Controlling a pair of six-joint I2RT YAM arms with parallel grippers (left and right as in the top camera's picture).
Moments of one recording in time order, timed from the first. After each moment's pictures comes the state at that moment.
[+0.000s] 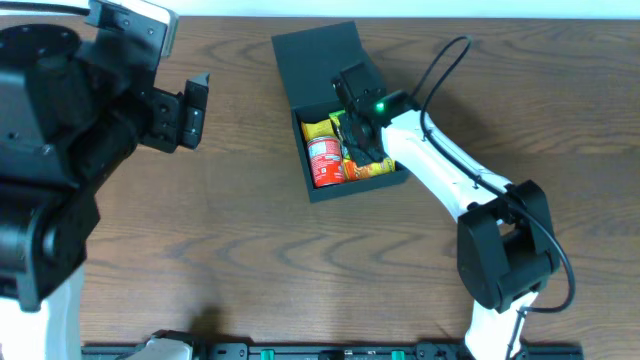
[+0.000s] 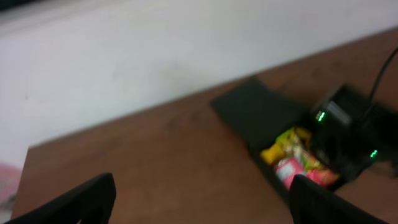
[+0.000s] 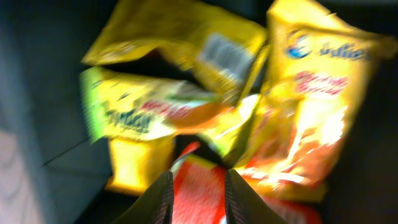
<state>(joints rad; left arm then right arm) -0.18 1.36 2.10 -1.28 0.03 0.19 0.50 1.99 1.57 -0.80 0.08 1.69</state>
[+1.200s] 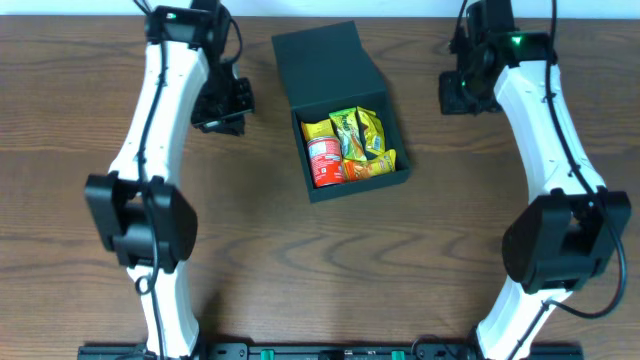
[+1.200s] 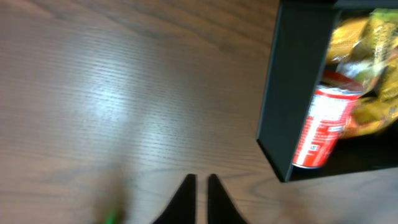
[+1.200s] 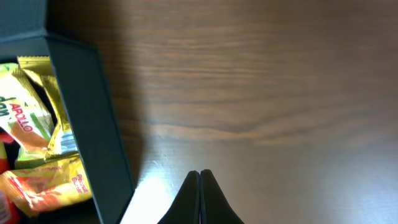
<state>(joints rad) -0.16 2.13 2.10 -1.57 0.20 -0.34 0.08 1.99 1.83 -1.12 0.02 0.02</state>
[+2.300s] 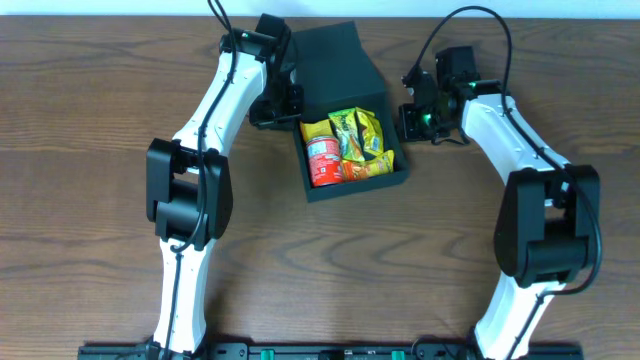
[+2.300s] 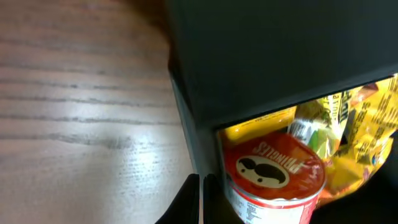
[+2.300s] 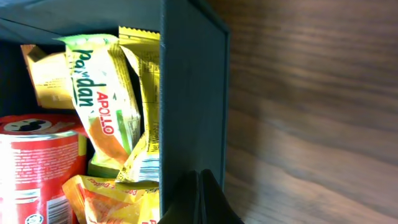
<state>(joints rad) -0.29 2.34 2.10 -1.24 0.29 -0.33 0.12 2.04 1.49 -0.70 -0.40 0.05</state>
